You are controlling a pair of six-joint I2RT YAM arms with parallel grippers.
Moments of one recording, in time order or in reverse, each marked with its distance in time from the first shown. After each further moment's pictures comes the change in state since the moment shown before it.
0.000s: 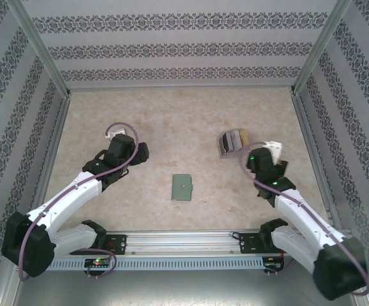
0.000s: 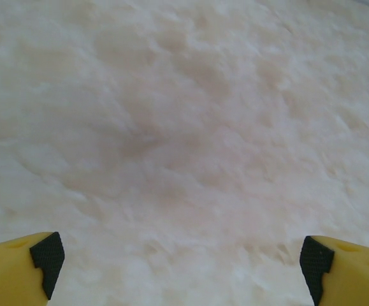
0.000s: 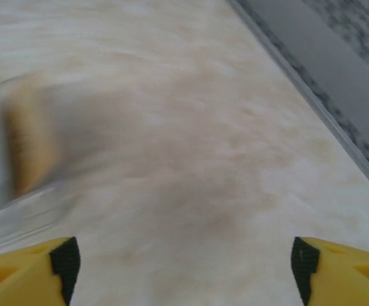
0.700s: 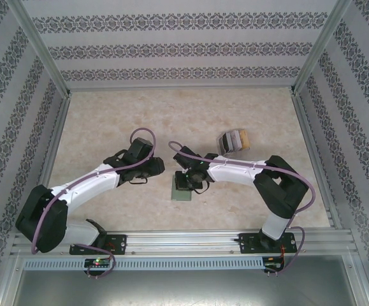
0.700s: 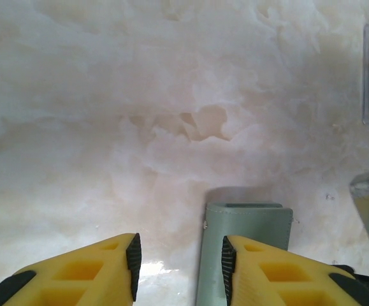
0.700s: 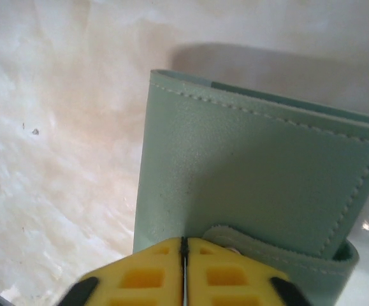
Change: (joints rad) left arm -0.124 0.211 0.016 0.022 0.391 -0.192; right arm 0.655 0.822 0.560 -0.207 -0.786 0.488
